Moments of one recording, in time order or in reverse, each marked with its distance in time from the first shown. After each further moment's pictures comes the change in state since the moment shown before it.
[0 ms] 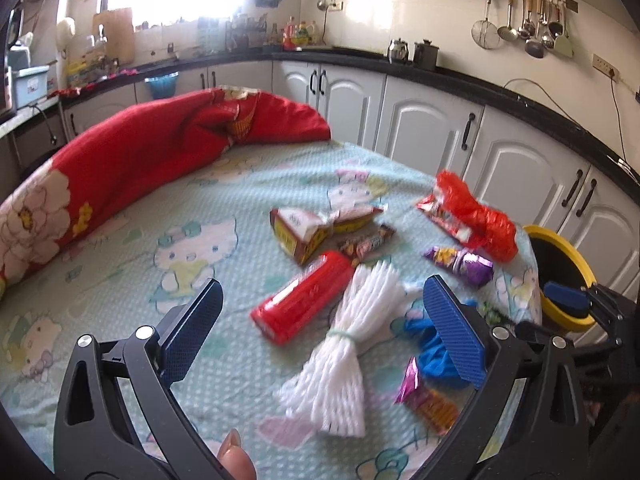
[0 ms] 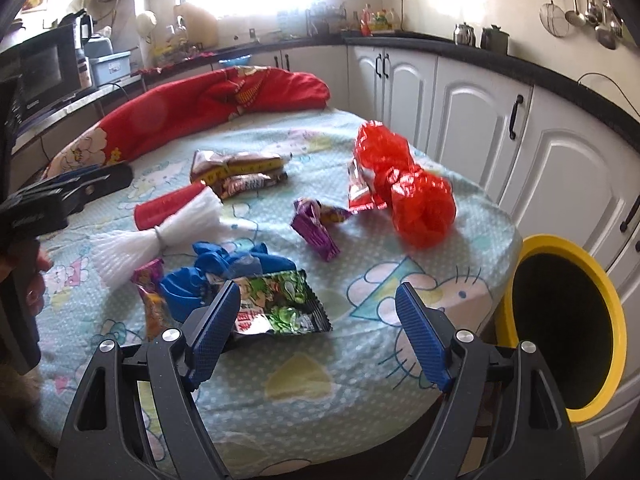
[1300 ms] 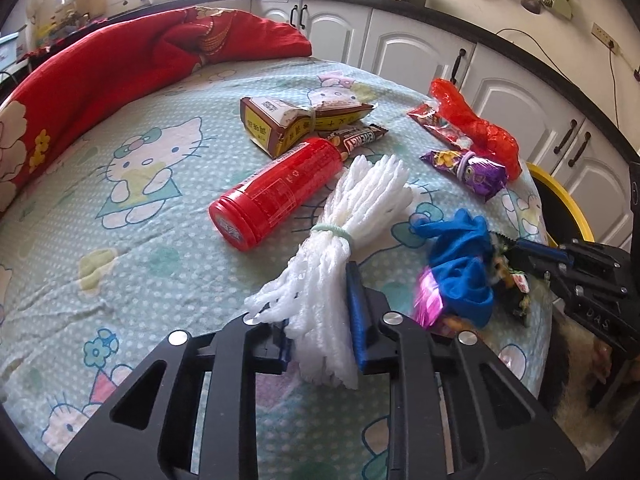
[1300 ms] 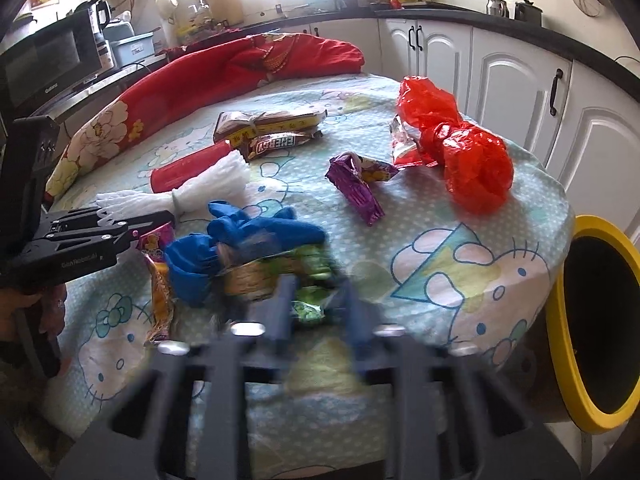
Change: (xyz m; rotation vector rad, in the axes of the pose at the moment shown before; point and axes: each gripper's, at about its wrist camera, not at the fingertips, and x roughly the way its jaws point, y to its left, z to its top) left arm 0.034 -0.002 -0.044 0.003 0.212 -0.077; right arm 0.025 0.005 -0.012 -0.025 0.091 0.143
